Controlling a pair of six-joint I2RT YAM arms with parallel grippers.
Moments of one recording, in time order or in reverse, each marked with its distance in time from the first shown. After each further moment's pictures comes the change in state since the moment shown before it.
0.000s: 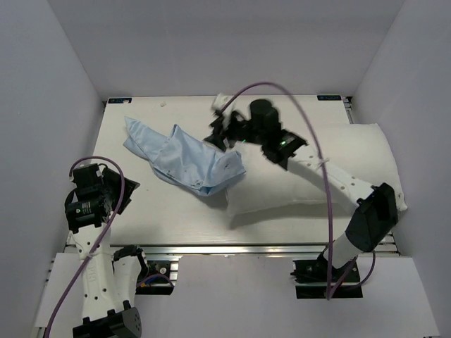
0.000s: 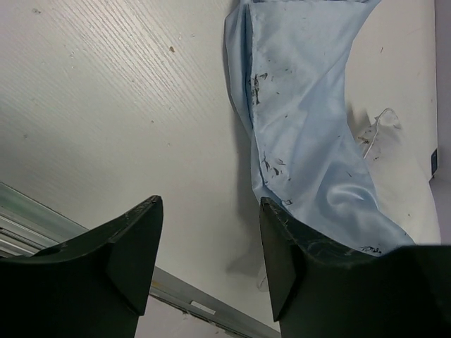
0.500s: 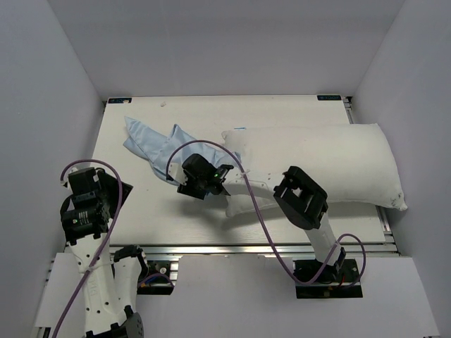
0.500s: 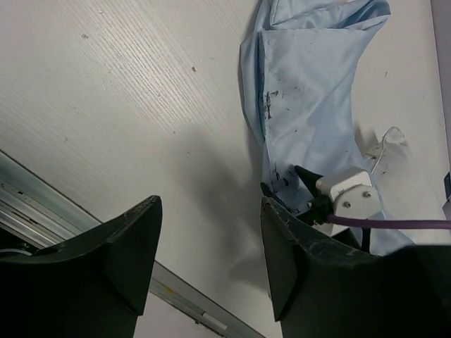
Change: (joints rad) left arm 0.000 -0.056 0.072 -0.087 -0.108 0.021; right arm 0.364 0.514 0.087 -0.187 0.500 -0.167
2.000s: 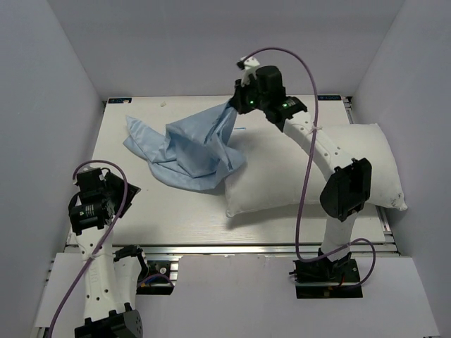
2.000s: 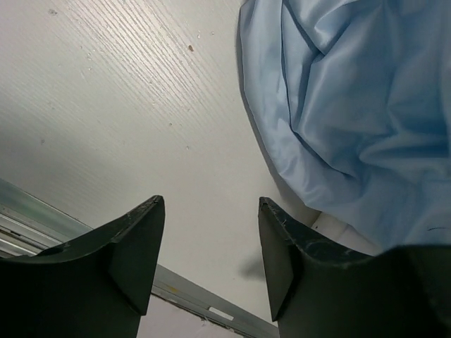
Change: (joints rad) left arm 0.000 0.027 -0.138 0.107 0.087 0.020; right arm -0.495 -0.199 0.359 -0.113 -0.265 0.524
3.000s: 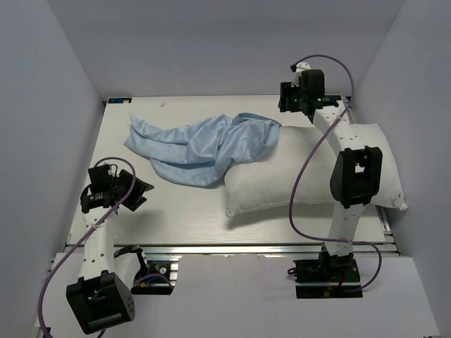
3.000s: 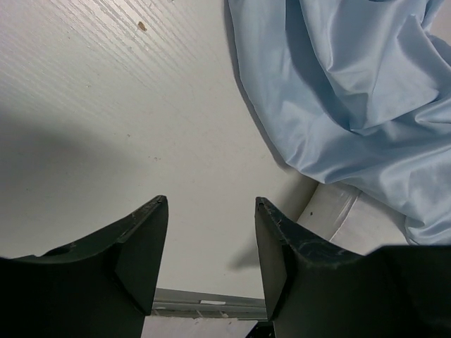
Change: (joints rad) left arm -0.007 0.196 -0.199 0.320 0.220 0.013; right arm -0.379 0.111 -0.098 0.010 0.143 -0.048
